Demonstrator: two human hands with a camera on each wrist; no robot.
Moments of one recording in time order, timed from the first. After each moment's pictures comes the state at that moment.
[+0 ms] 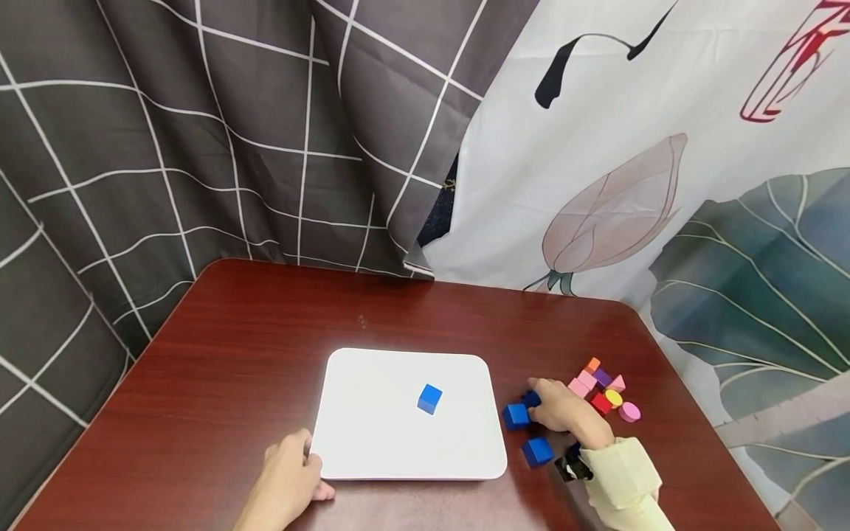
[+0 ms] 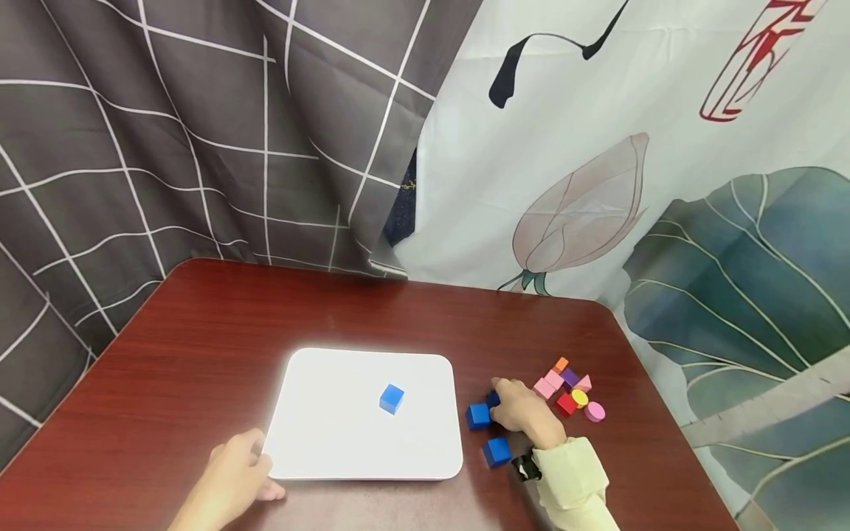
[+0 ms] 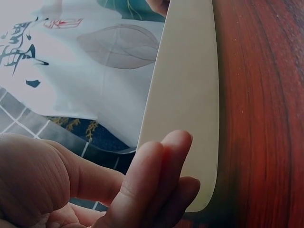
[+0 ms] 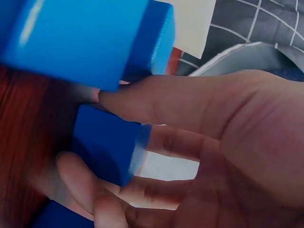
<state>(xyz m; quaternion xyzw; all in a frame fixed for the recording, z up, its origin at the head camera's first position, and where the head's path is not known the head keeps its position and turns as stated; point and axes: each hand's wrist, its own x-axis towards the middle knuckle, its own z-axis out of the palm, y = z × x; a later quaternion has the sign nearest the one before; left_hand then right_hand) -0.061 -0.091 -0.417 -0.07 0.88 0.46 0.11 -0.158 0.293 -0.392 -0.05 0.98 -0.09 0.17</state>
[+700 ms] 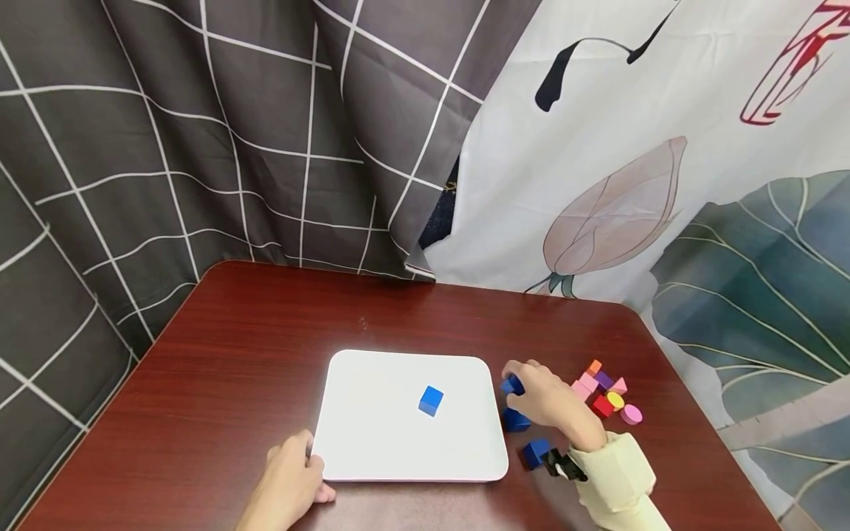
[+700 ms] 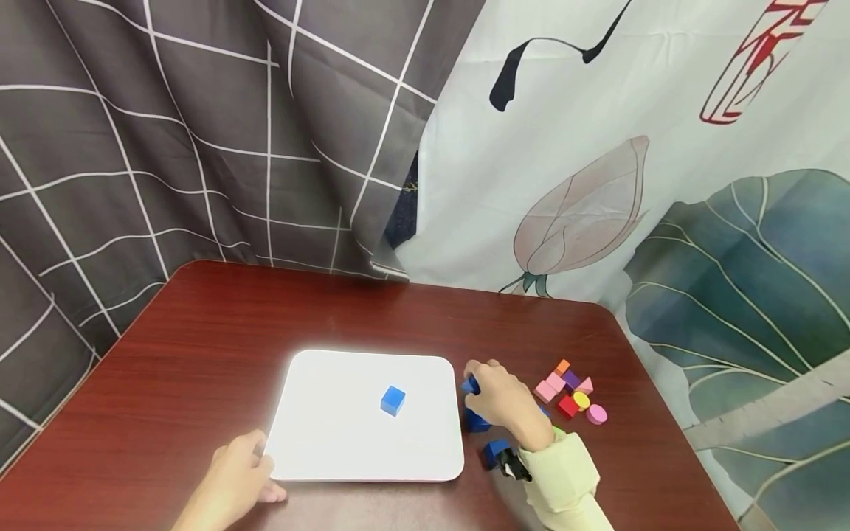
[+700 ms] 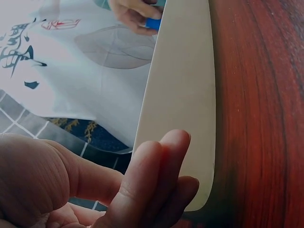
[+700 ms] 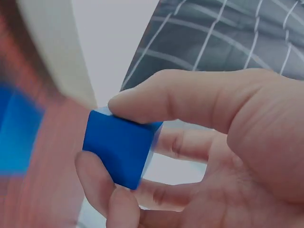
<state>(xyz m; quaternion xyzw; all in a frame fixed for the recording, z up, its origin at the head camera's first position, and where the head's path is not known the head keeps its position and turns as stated) -0.061 -0.090 -0.417 -0.07 0.87 0.47 0.11 -0.155 0.251 -0.360 -0.08 0.98 -0.12 0.11</state>
